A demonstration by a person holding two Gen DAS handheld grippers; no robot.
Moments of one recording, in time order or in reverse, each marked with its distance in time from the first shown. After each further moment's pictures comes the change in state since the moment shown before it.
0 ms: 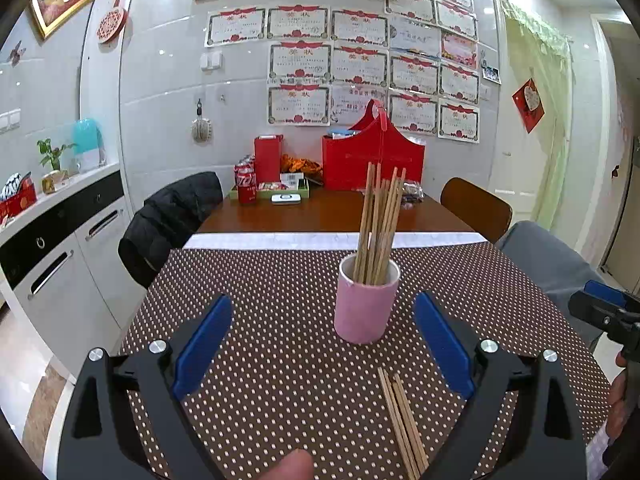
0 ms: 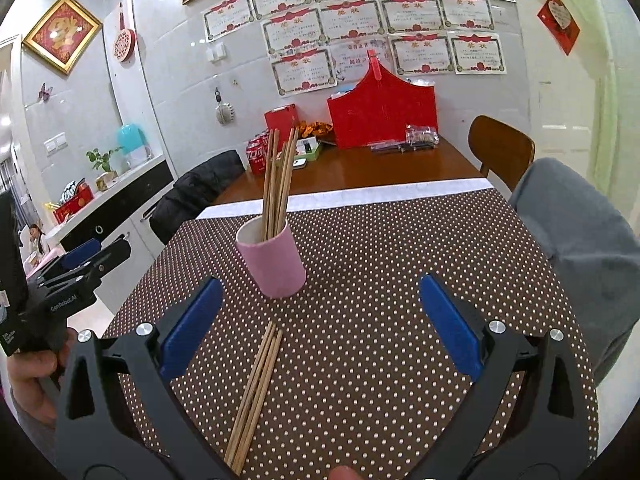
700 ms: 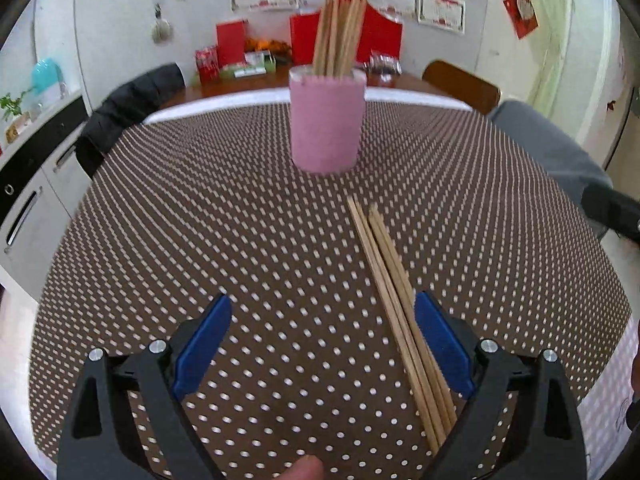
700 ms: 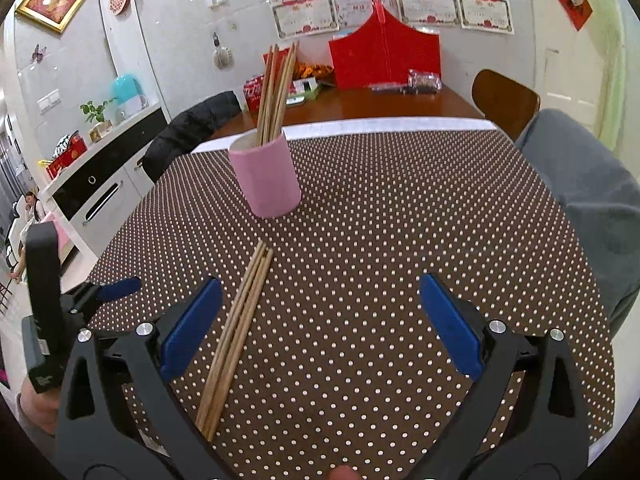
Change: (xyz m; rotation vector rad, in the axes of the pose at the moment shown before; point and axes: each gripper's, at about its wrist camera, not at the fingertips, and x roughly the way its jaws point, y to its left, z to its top) left arm 0.057 -0.029 -0.125 0.055 0.400 -0.075; right arm 0.028 -0.001 -0.060 -0.021 0.183 -0.014
